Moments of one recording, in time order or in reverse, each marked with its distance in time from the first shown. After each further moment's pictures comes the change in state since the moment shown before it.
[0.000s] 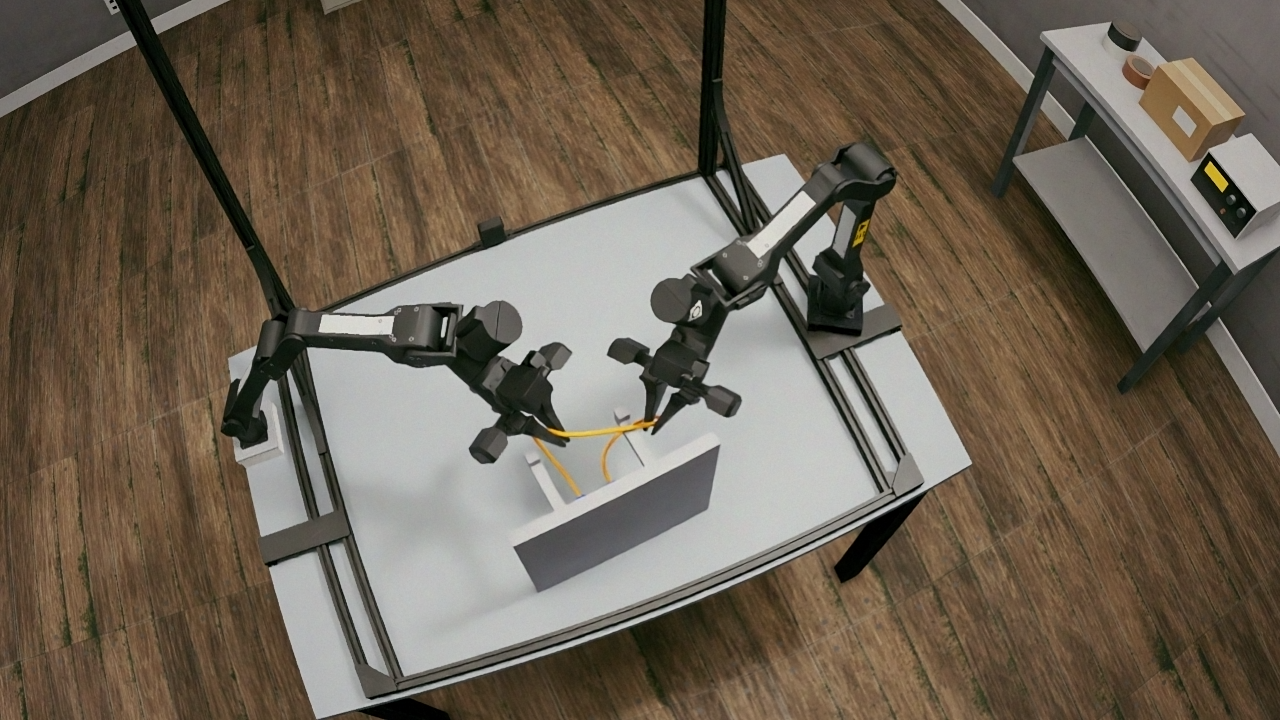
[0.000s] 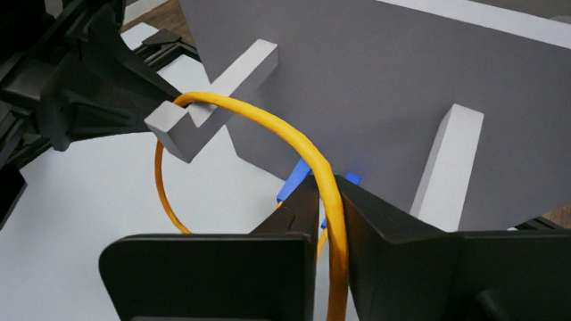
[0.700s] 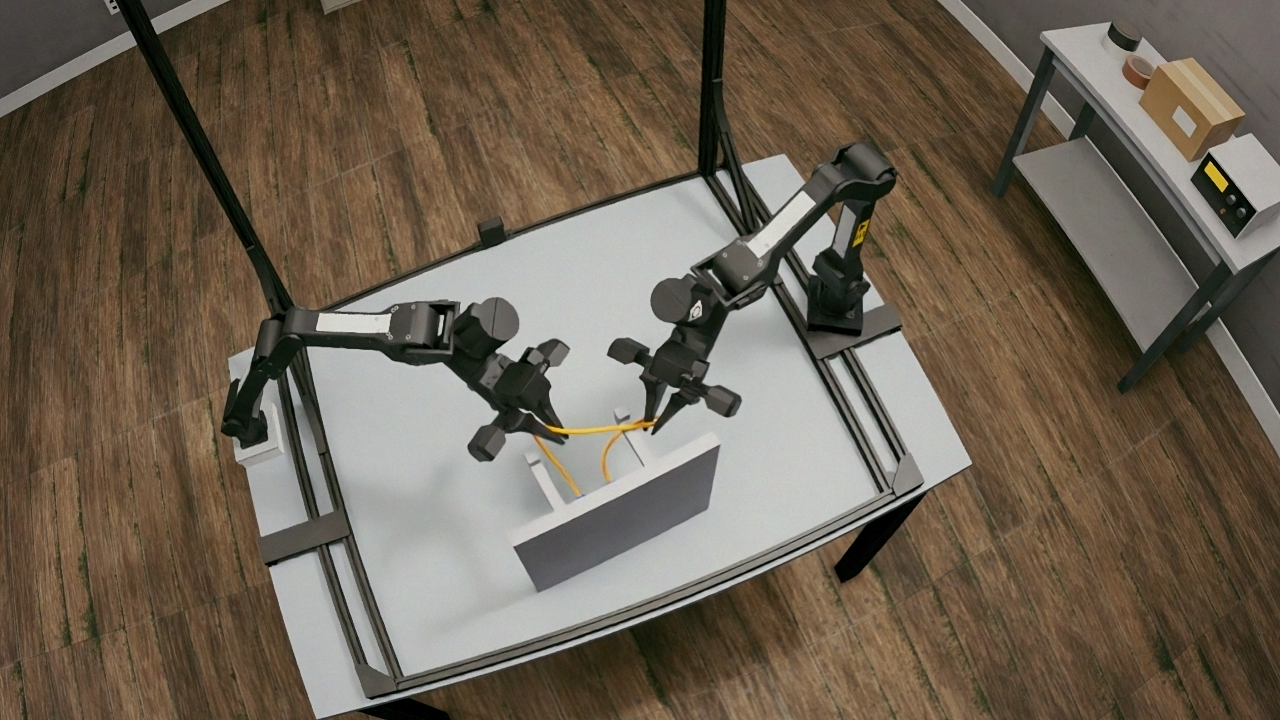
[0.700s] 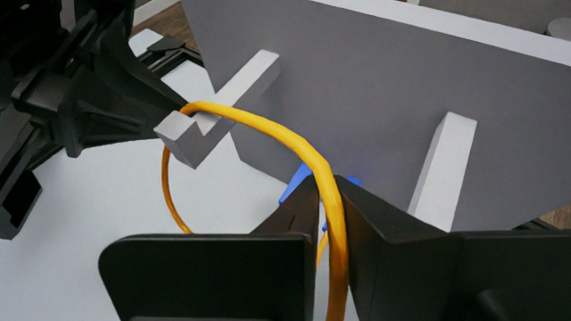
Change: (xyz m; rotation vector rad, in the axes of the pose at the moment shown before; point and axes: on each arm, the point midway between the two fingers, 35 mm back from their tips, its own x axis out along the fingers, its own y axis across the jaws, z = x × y) left arm 0.000 0.000 0.000 0.000 0.000 0.000; right arm -0.005 0.000 0.005 0.006 -0.010 0.007
